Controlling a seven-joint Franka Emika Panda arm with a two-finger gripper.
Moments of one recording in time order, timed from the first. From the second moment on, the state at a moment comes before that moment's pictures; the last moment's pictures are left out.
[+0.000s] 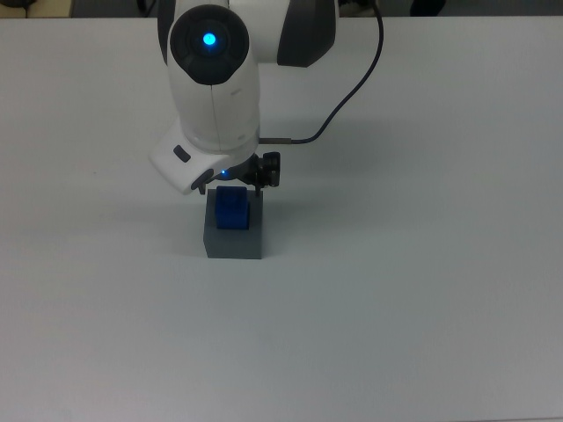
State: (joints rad) arm 0.04 0.50 -0.01 -1.34 -0.02 1.76 0.06
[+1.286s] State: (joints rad) arm 0.04 -0.06 -0.01 -1.68 -0.02 1.59 0.06
